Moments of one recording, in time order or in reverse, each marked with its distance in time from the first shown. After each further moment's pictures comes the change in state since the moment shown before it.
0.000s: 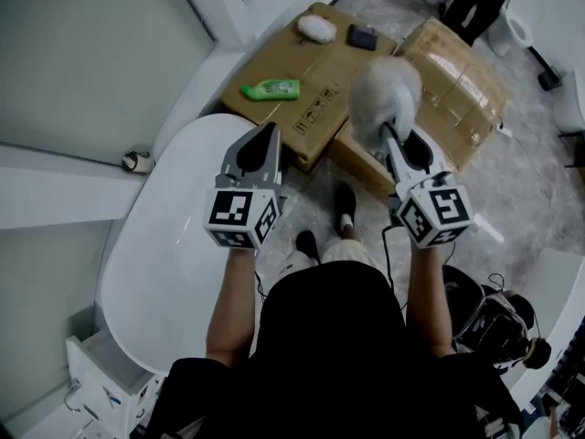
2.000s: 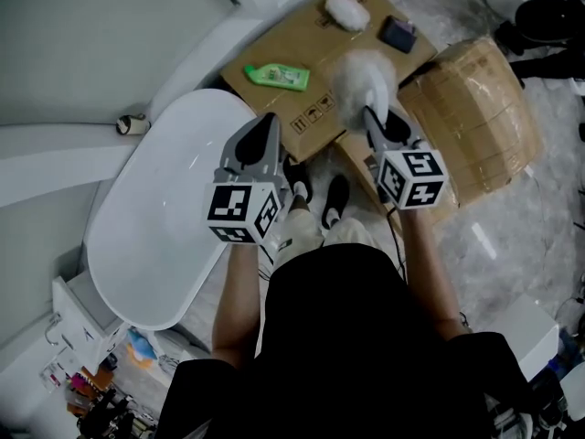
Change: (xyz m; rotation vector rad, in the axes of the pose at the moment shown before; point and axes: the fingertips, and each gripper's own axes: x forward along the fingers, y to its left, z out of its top) left arm 0.149 0.035 -0.031 -0.123 0.102 0.266; right arm 0.199 -0.124 -0.100 0.062 0.341 0.208
